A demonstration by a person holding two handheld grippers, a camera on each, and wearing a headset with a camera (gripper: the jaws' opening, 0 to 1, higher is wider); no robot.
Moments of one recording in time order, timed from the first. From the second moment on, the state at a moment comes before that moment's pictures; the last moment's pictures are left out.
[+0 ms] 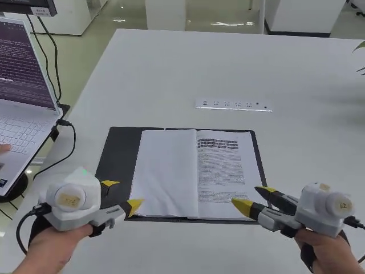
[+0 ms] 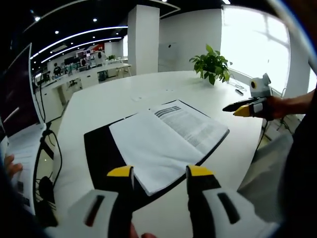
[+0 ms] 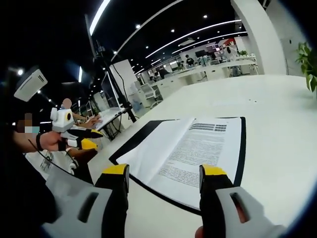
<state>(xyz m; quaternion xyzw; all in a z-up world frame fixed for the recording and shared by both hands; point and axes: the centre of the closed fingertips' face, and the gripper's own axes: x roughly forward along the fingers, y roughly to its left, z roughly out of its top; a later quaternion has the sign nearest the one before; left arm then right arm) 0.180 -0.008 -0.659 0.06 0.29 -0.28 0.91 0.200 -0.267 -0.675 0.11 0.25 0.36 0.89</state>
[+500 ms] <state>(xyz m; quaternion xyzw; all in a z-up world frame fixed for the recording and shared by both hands) 0.152 0.001 -0.634 0.04 0.28 -0.26 0.92 0.161 -0.285 -0.662 0.09 0.26 0.34 0.90</state>
